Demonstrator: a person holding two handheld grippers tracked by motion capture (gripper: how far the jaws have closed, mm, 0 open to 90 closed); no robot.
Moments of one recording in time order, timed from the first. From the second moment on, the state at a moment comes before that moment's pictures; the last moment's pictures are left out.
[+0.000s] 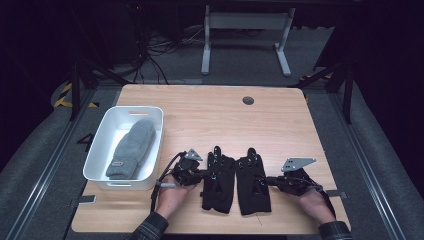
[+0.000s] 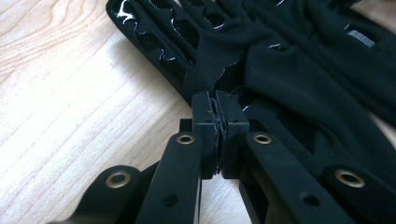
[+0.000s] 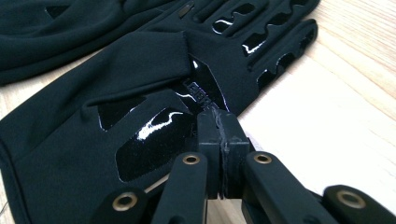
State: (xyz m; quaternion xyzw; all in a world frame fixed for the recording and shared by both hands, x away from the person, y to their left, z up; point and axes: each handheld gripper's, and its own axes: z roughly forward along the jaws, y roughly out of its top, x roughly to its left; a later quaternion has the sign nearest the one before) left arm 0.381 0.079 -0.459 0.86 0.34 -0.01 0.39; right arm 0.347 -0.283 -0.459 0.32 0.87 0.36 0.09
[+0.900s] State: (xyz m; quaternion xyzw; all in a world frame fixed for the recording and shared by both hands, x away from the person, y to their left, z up) left arm 0.387 0.074 -0.416 0.82 0.29 -0.10 0.48; right arm 0.354 -0.236 -0.462 0.28 0.88 0.38 0.05
